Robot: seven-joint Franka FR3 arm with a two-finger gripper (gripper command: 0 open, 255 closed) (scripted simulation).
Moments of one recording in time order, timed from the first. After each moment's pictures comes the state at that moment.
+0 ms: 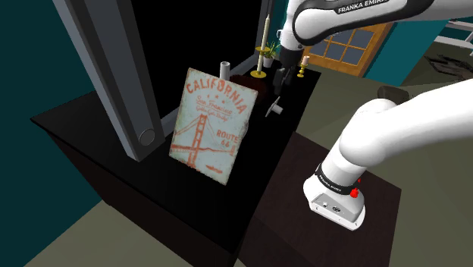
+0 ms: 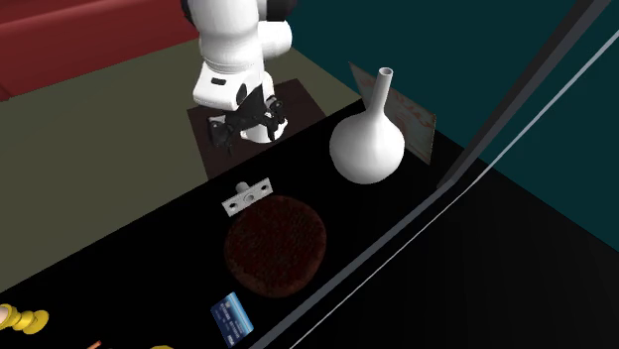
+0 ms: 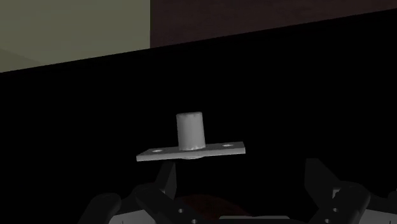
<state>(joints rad) -0.03 -0.71 -0.24 -2.70 -0.22 2.00 -0.21</state>
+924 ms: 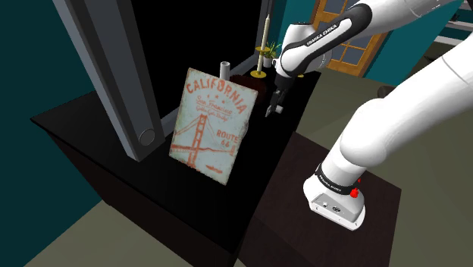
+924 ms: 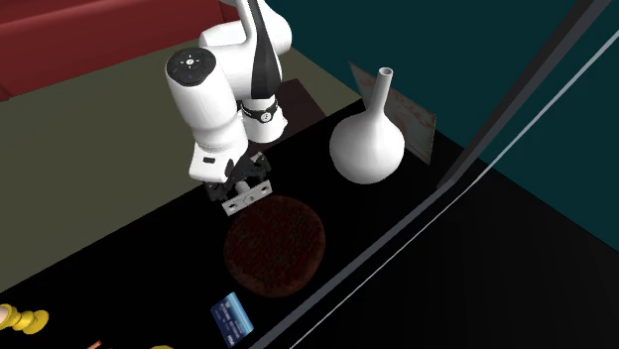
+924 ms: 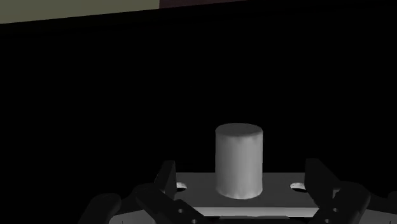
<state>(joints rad) -0.01 -0.37 -0.46 -2.77 -0.22 2.43 -0.43</state>
